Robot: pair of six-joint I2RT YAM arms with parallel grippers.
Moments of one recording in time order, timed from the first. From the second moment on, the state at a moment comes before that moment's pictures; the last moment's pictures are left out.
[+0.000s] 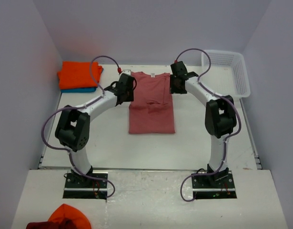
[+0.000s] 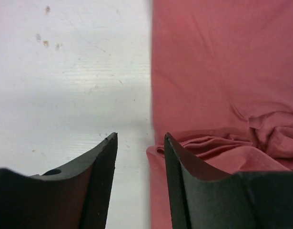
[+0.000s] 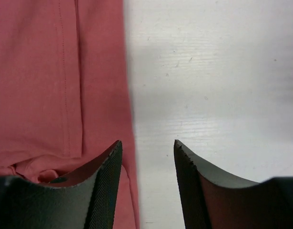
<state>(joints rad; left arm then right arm) -0.48 1.86 1.37 -0.38 -0.31 -0.40 0.36 2.08 1.71 -0.63 0.25 0.33</state>
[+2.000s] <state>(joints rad) -0.63 1.77 0.79 0.21 0.39 -0.52 0.35 2.40 2.03 -0.77 -0.40 0.43</state>
